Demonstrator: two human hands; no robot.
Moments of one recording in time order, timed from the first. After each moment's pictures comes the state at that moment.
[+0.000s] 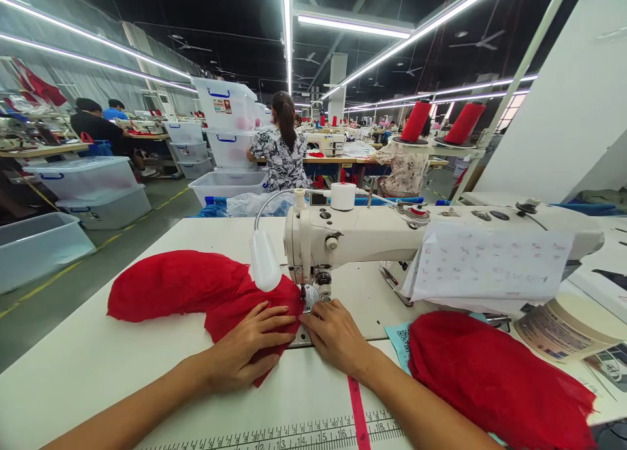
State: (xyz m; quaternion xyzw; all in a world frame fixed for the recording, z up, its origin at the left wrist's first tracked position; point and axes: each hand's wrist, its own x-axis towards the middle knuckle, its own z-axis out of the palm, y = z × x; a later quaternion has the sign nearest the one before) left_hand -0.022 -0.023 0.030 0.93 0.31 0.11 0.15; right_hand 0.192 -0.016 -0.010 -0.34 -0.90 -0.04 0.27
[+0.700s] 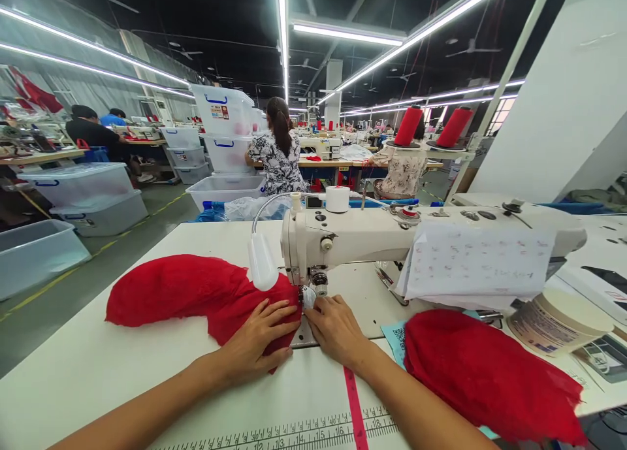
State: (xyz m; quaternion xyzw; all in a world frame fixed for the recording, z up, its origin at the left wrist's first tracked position) left_hand -0.007 -0.019 0.021 0.92 0.37 0.10 0.12; right_hand 0.195 -0.011 -0.006 -0.39 -0.88 -0.08 0.25
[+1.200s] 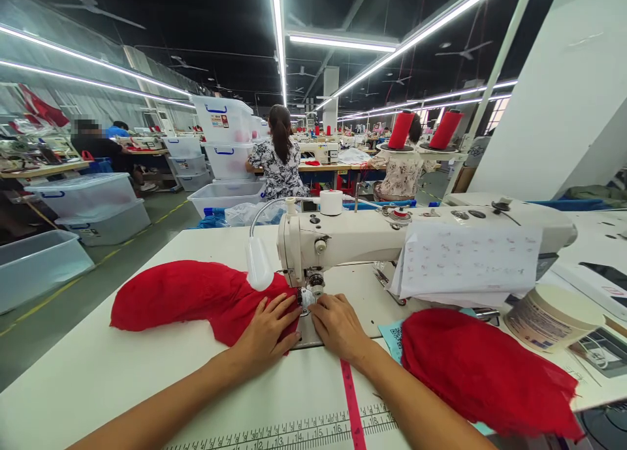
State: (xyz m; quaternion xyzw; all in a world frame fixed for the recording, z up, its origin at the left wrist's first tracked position) left_hand 0.015 -0.013 0.010 0.89 0.44 0.12 0.03; right_hand 0.203 -0.007 -0.010 -0.41 -0.86 -0.05 0.30
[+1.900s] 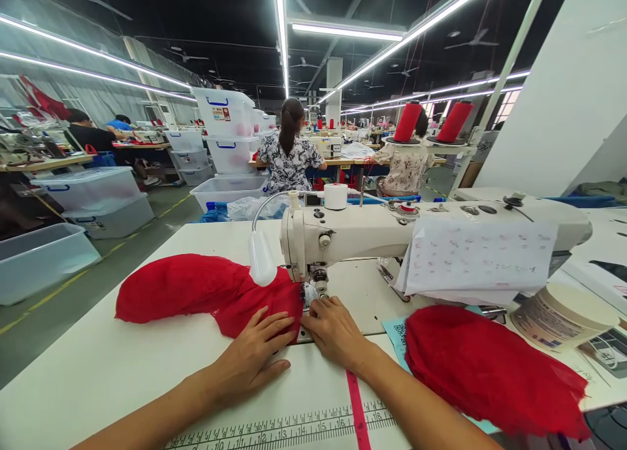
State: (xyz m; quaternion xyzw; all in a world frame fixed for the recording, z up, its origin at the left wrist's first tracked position) left_hand -0.012 -0.038 0.013 0.94 0.32 0.12 0.03; right_hand 0.193 -0.016 -0.009 -0.34 -0.90 -0.07 0.27
